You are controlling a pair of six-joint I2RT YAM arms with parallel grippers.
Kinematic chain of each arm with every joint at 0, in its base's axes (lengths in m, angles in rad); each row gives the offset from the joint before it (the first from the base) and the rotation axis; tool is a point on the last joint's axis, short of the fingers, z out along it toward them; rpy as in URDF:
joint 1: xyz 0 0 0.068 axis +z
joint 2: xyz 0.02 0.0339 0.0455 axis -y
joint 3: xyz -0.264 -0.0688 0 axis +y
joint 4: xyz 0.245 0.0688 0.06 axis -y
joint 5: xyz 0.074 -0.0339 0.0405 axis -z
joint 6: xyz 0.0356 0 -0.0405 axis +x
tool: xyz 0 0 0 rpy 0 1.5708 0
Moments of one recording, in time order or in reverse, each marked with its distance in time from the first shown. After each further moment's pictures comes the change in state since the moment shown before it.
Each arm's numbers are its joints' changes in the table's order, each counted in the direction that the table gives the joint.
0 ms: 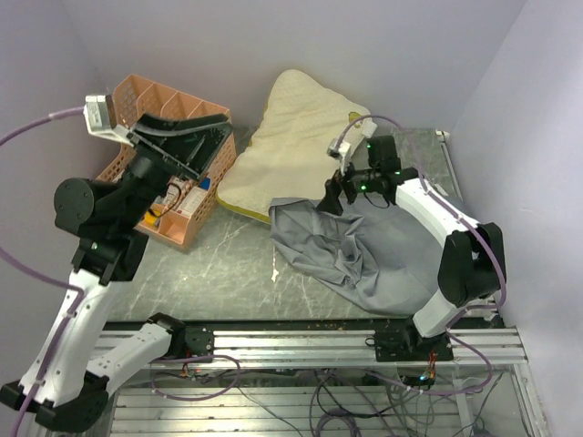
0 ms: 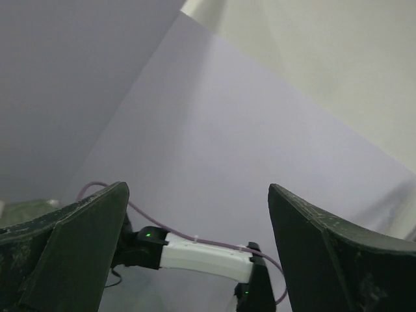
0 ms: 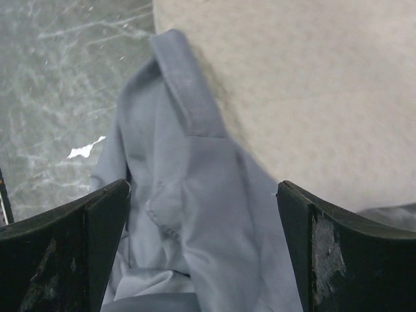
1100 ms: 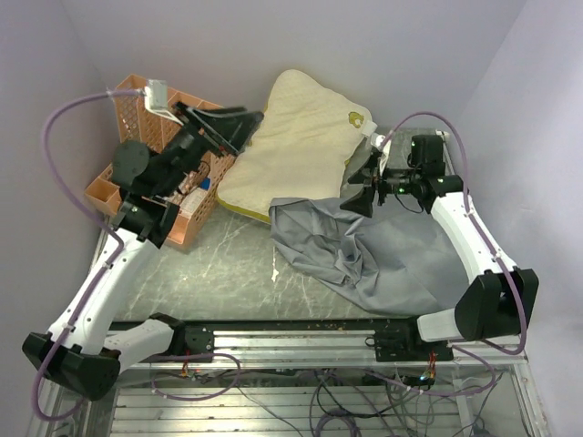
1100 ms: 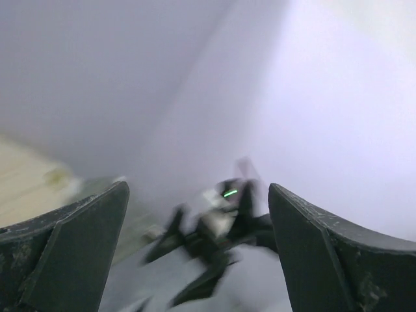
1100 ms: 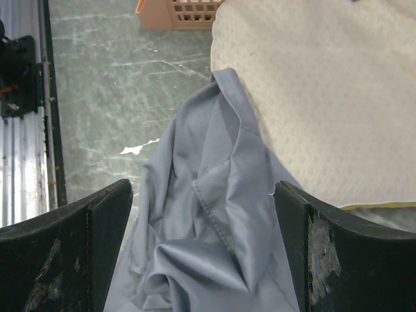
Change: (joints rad) left arm 0.039 -0.143 0.137 -0.038 -0.072 0.284; right arm -0.143 0.252 0.013 -0.214 -0.281 -0.179
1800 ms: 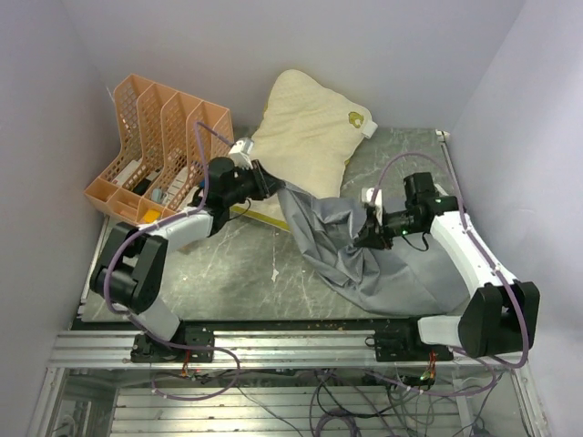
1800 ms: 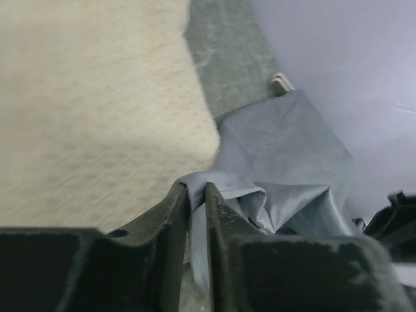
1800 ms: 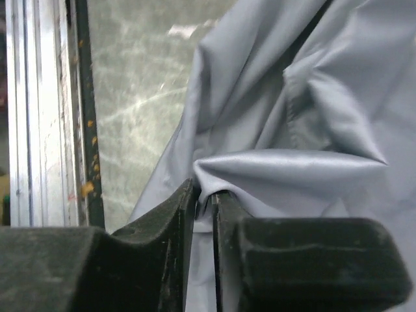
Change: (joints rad) left arm -0.027 -0.568 0.297 0.352 0.136 0.082; right arm -0.029 0.103 0.226 -0.364 0.052 -0.482
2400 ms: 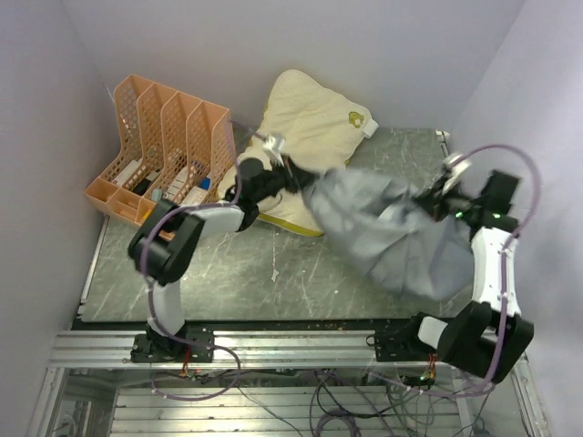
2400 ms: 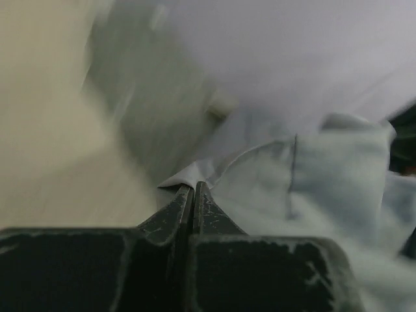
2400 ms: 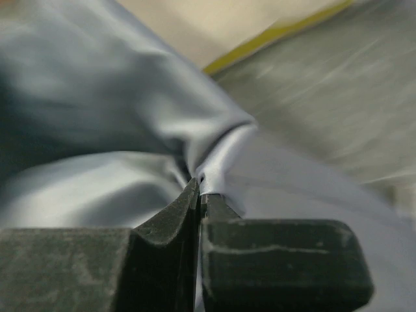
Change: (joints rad) left arm -0.157 -0.168 -0.198 0.340 -0.027 -0.022; right arm -0.558 0.168 -0.029 0.483 -0.019 0.499
